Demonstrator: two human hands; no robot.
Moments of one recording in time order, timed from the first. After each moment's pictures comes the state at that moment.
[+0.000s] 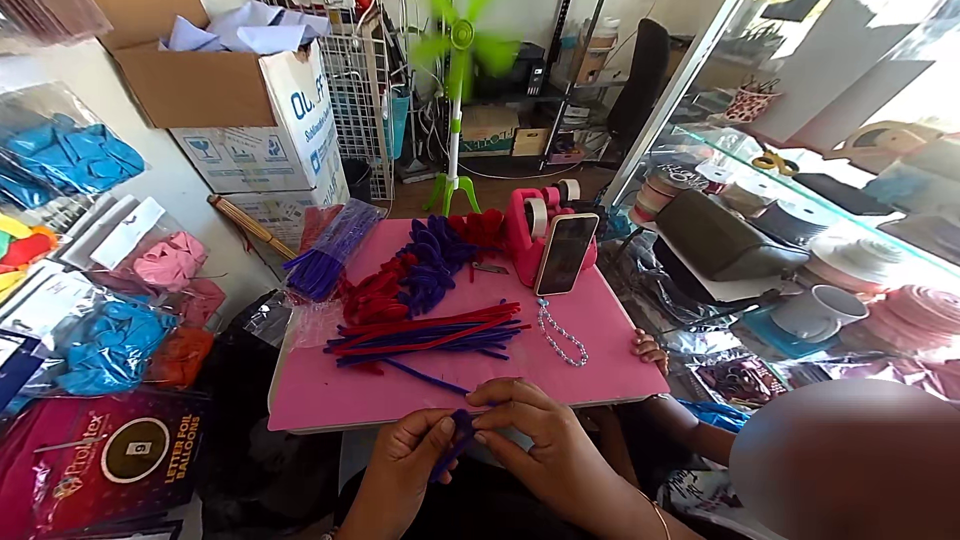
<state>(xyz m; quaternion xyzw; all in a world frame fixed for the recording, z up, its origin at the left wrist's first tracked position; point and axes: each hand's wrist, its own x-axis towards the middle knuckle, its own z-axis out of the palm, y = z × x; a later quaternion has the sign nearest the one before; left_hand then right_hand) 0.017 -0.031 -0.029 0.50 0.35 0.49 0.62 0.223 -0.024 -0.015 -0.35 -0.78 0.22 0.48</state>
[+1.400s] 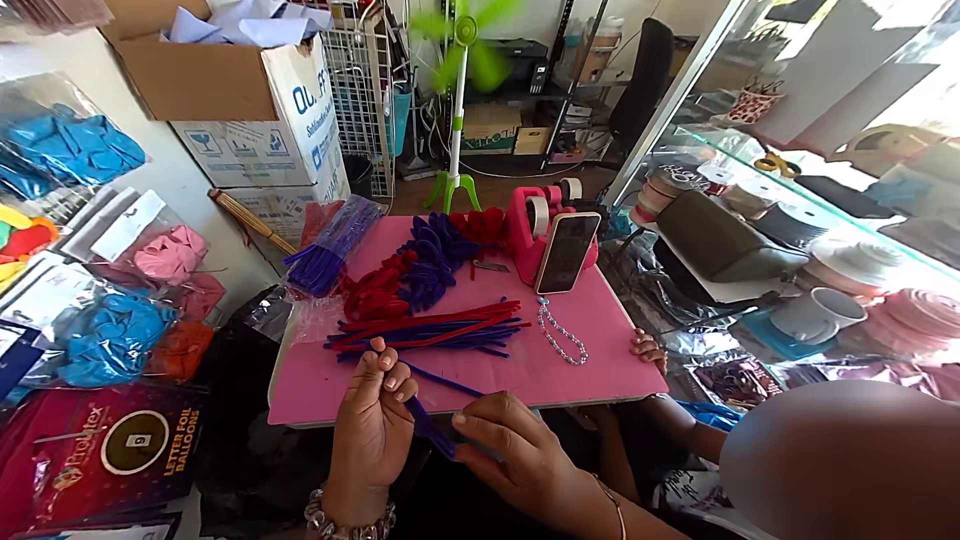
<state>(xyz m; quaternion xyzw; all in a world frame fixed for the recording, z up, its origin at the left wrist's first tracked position) 0.016 0.011 -0.015 0.16 0.13 0.69 0.69 0.202 -0.020 -0.037 -0.26 -0.81 0.05 0.52</state>
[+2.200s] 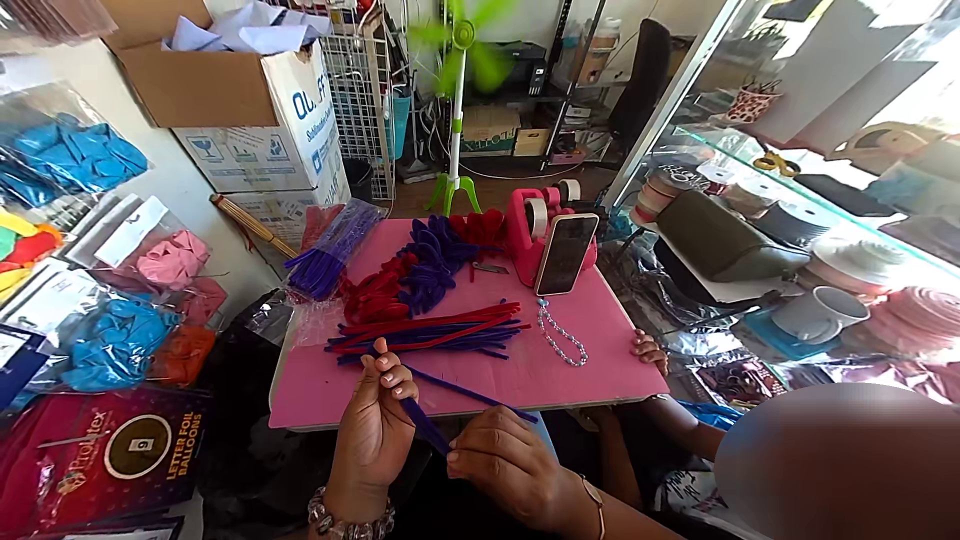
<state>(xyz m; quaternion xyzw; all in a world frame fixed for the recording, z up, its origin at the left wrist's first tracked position) 0.012 0.014 -0.020 0.08 0.05 0.65 0.75 0.203 -0.019 -0.055 -0.18 -0.83 -0.01 0.52</state>
